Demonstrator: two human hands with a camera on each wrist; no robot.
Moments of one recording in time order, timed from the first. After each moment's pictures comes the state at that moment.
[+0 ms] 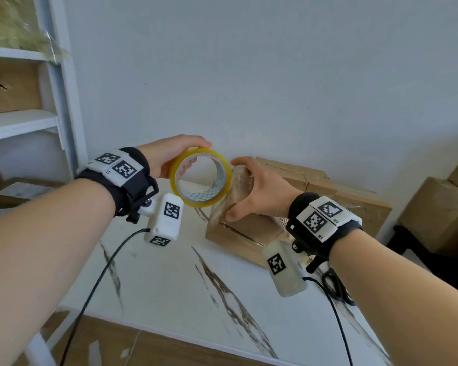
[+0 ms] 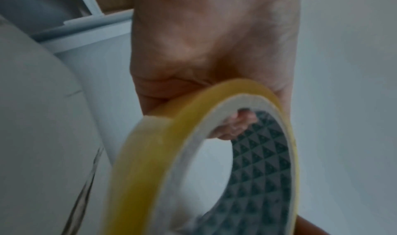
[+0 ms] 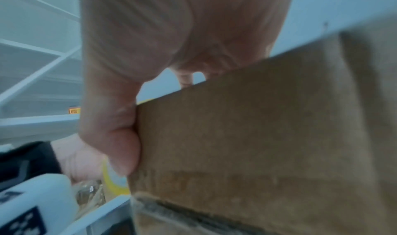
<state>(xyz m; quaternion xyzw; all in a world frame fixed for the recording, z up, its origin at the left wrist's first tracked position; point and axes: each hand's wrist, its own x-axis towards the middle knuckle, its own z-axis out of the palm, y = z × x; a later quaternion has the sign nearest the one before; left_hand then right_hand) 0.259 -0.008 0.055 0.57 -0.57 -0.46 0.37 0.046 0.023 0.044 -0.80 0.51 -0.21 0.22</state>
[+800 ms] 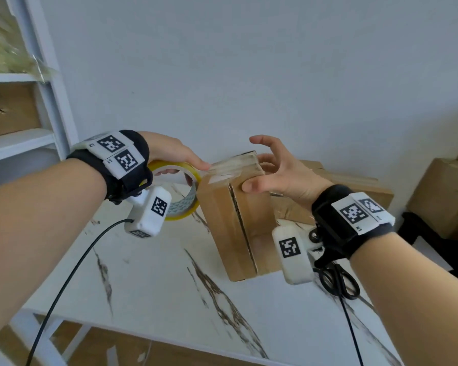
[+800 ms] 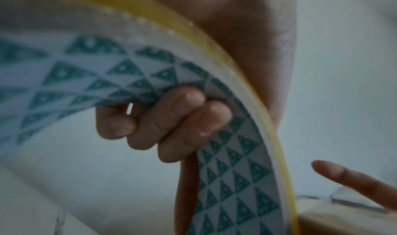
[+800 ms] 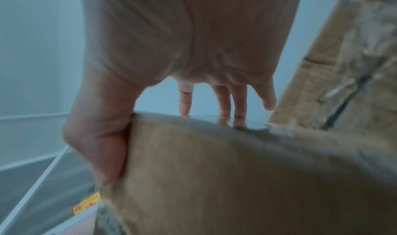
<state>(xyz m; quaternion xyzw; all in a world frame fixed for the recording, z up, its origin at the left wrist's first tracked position) 0.223 -0.007 0.086 0.69 -0.68 -0.24 0.04 -0.003 0.025 0.052 -0.73 0.42 -0.35 0.40</state>
